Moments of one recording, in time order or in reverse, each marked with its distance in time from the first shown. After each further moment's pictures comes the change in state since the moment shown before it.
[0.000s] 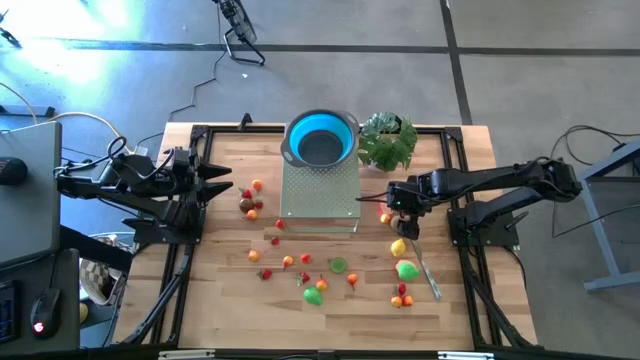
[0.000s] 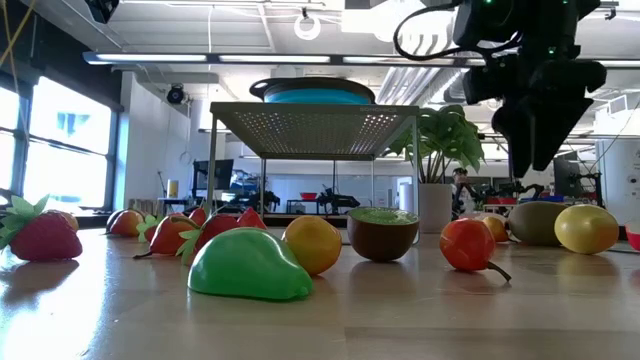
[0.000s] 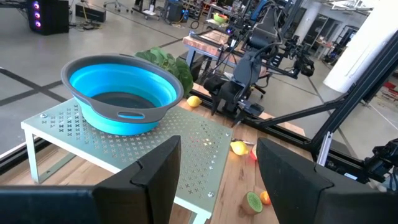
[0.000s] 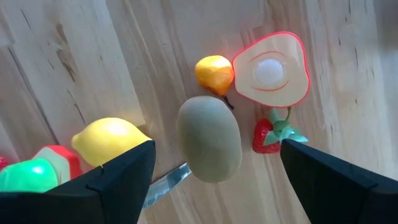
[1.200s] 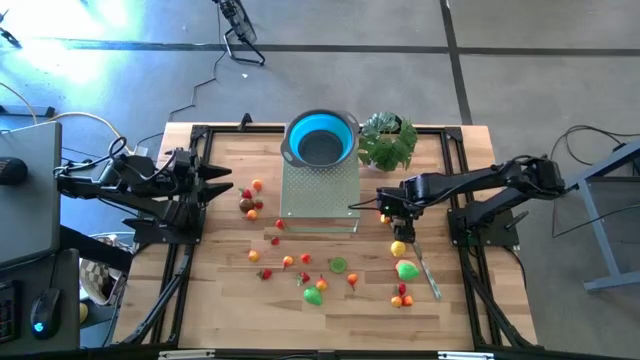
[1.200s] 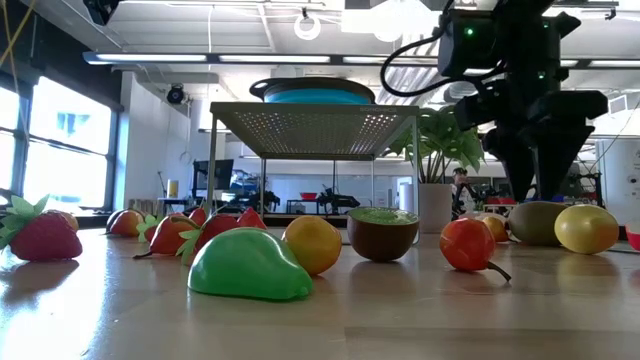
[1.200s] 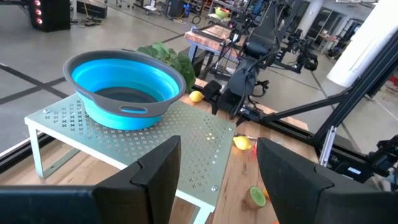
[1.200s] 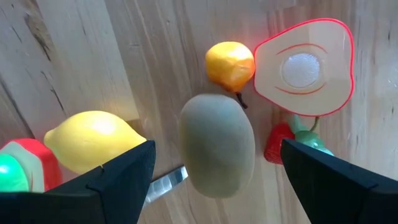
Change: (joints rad) left arm 0.000 0.000 0.000 -0.024 0.000 0.000; right arm 0.000 0.152 0.000 0.034 -0.026 -0.068
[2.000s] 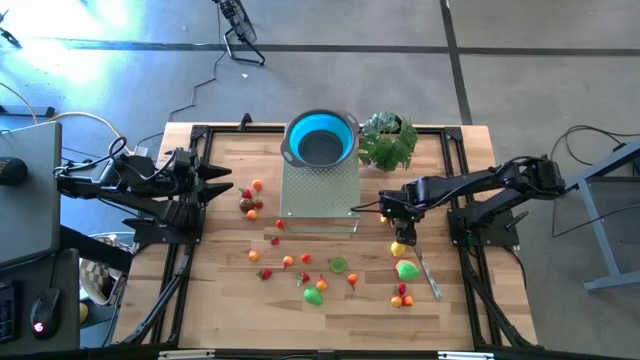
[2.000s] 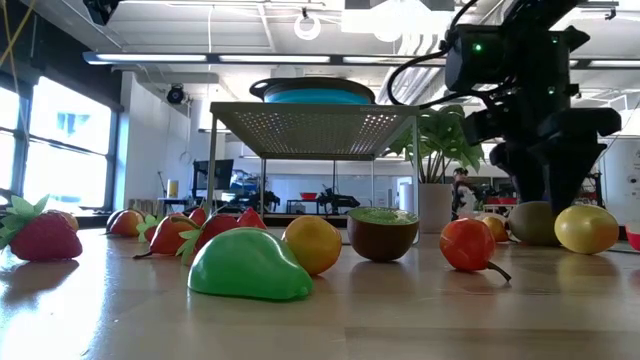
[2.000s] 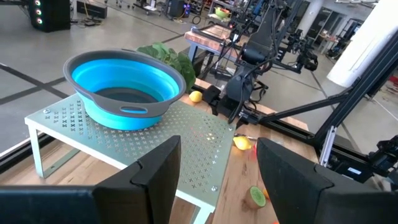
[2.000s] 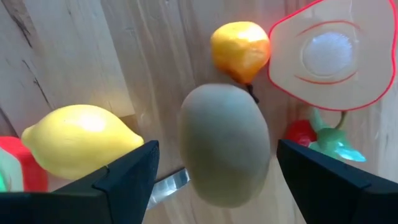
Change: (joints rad) left arm 0.000 0.000 0.000 0.000 0.000 0.000; right arm -0.001 -0.001 -0.081 0.071 -0.014 -0.001
